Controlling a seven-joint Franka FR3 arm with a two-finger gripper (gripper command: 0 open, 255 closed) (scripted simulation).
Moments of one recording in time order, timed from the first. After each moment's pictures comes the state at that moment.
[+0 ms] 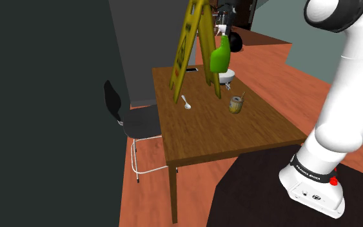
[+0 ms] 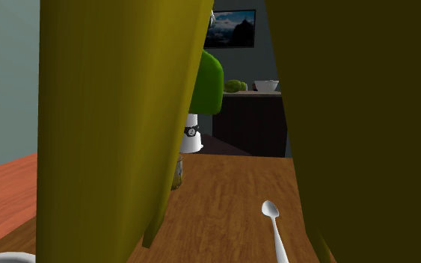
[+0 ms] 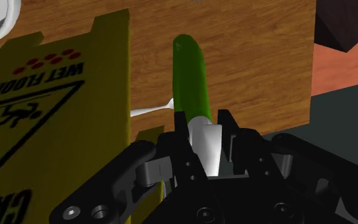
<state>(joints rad) -0.12 0.19 -0.35 -1.24 0.15 1.39 -1.16</state>
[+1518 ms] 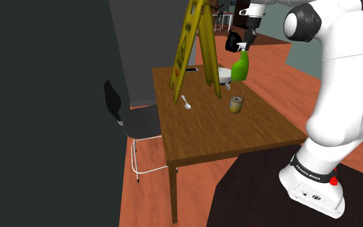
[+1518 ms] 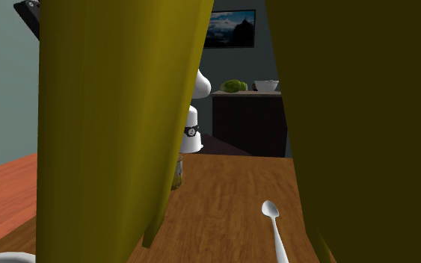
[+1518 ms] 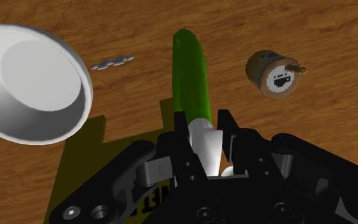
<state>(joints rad) -0.41 0.45 -0.45 -1.18 0.26 1.54 -1.55</state>
